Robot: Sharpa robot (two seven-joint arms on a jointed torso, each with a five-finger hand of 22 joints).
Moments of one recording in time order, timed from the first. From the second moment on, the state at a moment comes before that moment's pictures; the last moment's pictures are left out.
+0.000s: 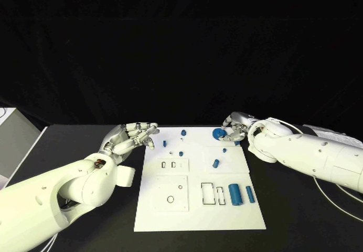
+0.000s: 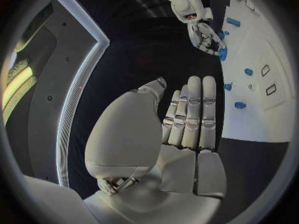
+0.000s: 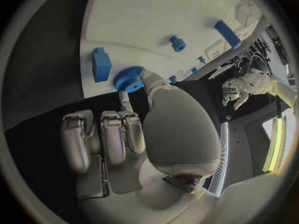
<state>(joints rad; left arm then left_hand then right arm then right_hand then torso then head) 1.01 -0.91 0.24 1.67 -0.18 -0.37 0.37 1.47 -0.16 0.34 0.26 0.11 0.90 0.20 0.19 0.16 1.11 0.14 0.08 0.07 1.06 0.07 0.82 0.55 0.17 0.87 0.17 0.97 0.56 1.33 -0.66 -0.10 1.08 -1.30 -0.33 -0.14 1.36 -0.19 0.23 0.22 0.28 0.95 0.15 0.15 0.34 1.47 0.08 1.57 1.31 1.47 0.00 1.56 1.31 0.01 1.47 0.11 1.57 1.31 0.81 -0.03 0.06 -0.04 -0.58</state>
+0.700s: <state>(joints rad) 1.01 -0.91 0.24 1.66 -0.18 -0.37 0.36 1.47 -0.16 0.34 0.25 0.11 0.90 0.20 0.19 0.16 1.11 0.14 0.08 0.07 1.06 0.07 0.82 0.55 0.17 0.87 0.17 0.97 0.56 1.33 -0.66 -0.11 1.09 -1.29 -0.35 -0.14 1.35 -0.21 0.21 0.25 0.29 0.96 0.15 0.16 0.34 1.47 0.08 1.57 1.31 1.47 0.00 1.56 1.31 0.01 1.47 0.11 1.57 1.31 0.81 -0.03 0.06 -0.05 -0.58</state>
